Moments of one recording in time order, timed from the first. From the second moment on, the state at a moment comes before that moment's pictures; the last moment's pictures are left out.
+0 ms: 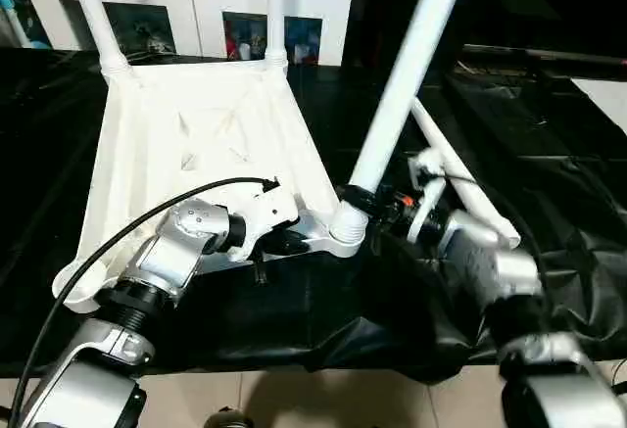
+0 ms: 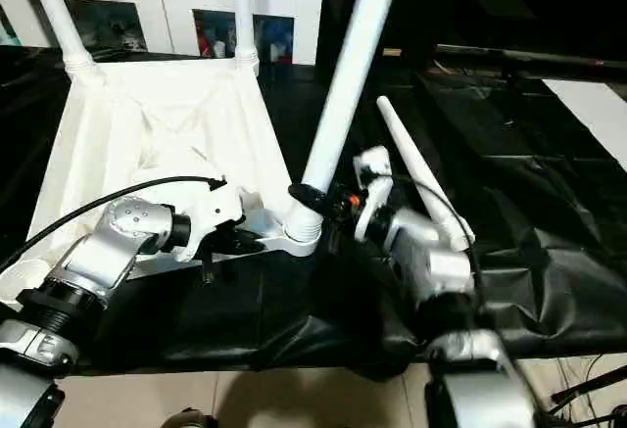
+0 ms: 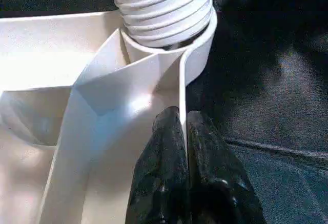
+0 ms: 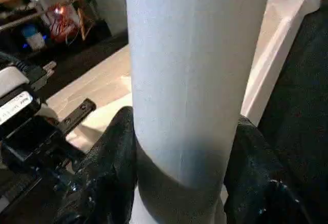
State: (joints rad) left arm -0.60 0.36 -0.29 0.51 0.11 0.18 -1.09; right arm -0.56 -0.16 -0.06 0.65 0.37 0.20 0.91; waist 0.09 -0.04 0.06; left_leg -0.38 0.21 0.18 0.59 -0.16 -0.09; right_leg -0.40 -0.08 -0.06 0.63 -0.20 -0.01
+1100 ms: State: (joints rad) left arm -0.63 0.35 -0.29 0.55 0.11 0.17 -1.09; right arm -0.48 -0.26 0.06 0.49 0.25 0.11 0.97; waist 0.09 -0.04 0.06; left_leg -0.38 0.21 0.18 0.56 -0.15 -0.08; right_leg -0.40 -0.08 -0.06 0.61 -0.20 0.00
